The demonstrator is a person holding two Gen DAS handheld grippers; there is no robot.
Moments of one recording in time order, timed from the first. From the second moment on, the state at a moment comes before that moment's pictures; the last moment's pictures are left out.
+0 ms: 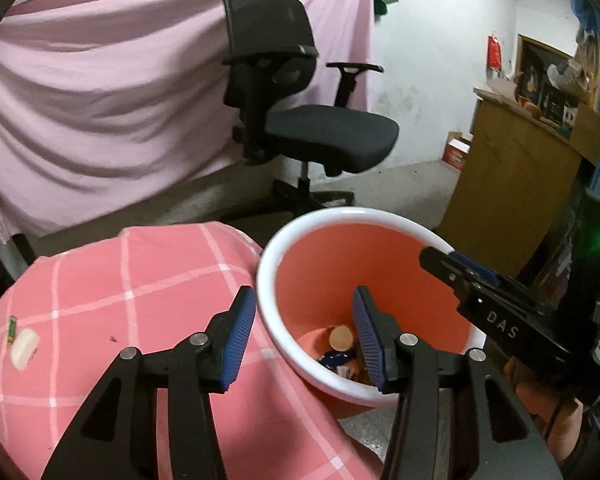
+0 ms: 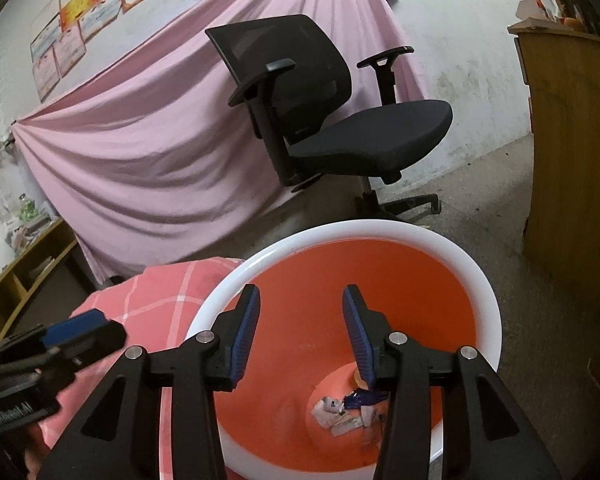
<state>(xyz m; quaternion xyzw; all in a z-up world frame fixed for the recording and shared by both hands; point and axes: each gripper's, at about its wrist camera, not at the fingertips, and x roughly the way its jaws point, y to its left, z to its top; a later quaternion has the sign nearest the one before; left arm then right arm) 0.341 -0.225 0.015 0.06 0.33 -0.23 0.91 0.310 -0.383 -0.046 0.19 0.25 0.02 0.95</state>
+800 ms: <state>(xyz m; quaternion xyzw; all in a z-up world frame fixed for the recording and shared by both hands) 0.288 -0.080 0.083 -0.05 0.18 -0.03 0.98 0.288 -0.302 0.012 0.12 0.12 0.03 0.98</state>
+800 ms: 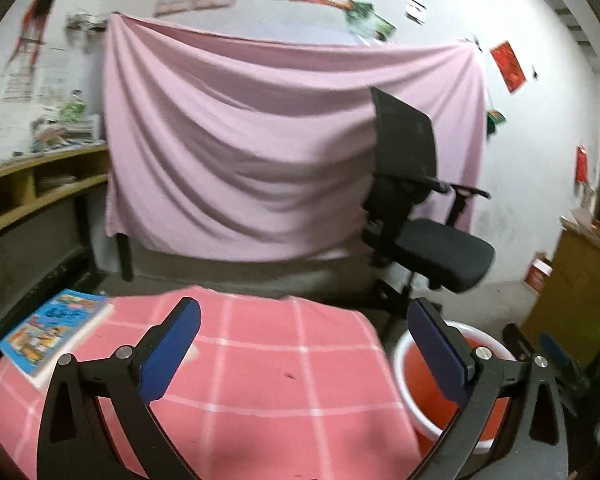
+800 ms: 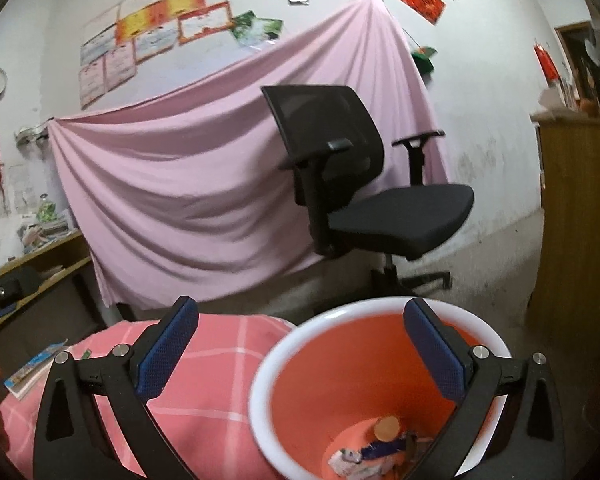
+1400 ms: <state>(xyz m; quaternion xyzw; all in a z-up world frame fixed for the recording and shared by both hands) 0.260 0.006 0.082 -0.06 0.10 0.07 0.99 0.282 -0.208 0.042 0.11 0.02 0.07 0.99</state>
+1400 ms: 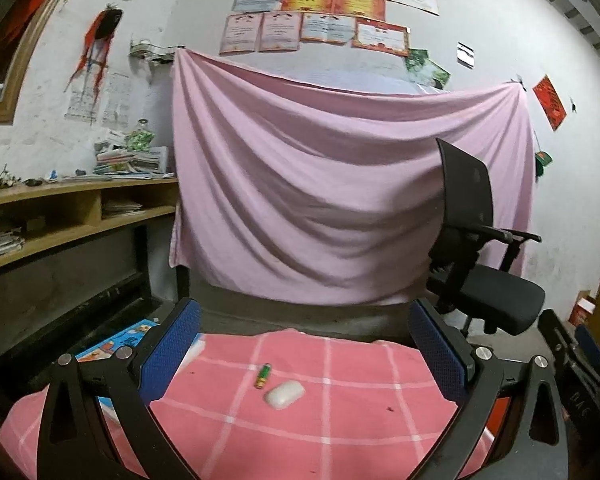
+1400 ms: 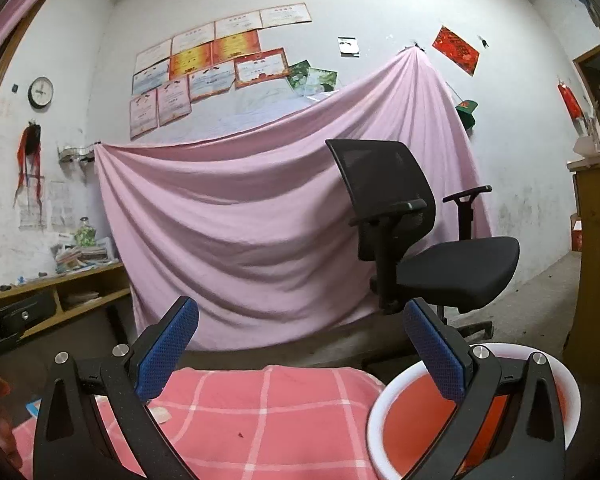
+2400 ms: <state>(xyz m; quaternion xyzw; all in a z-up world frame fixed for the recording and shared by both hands) 0.279 0.129 0.009 -0.05 0.13 0.11 0.98 0.345 -0.068 0.004 -0.01 0.14 0.19 0.97</state>
